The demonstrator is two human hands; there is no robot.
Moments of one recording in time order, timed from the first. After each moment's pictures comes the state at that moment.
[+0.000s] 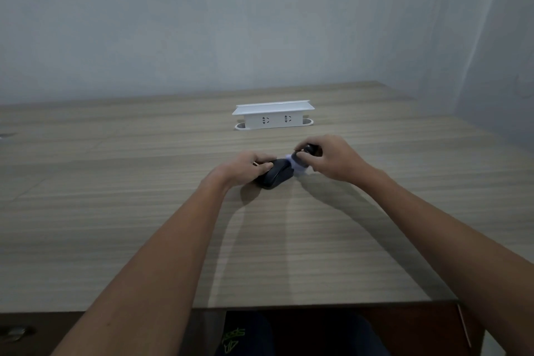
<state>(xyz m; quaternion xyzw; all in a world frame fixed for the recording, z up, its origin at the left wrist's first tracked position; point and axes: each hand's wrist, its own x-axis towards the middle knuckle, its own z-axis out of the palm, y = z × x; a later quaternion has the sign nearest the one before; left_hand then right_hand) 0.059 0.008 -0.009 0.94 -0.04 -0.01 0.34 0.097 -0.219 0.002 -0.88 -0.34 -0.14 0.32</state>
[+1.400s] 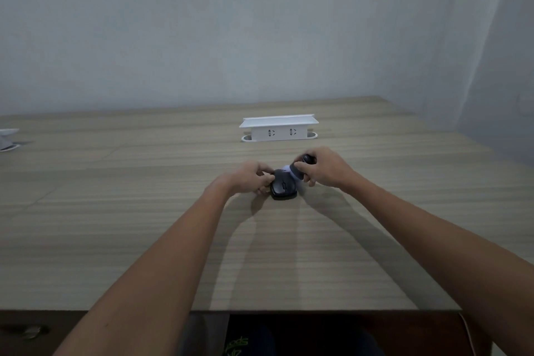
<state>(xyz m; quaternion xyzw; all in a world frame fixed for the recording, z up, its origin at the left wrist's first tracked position) 0.044 0.007 0.005 0.93 0.00 -0.04 0.37 0.092 -0.198 0.011 -0.88 -0.24 -0.03 0.41</state>
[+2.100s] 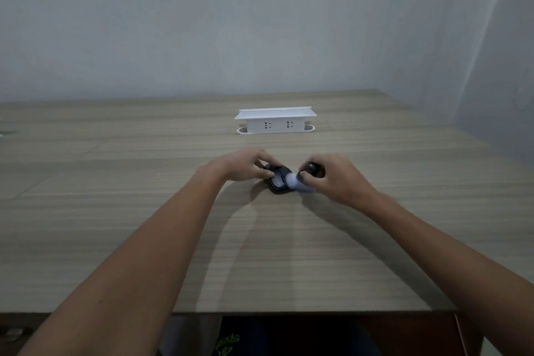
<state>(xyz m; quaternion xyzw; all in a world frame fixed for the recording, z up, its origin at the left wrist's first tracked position) 0.062 0.019 0.020 0.96 -0.17 -0.03 0.22 0.069 -0.221 -0.008 -0.88 -0.33 -0.16 0.31</state>
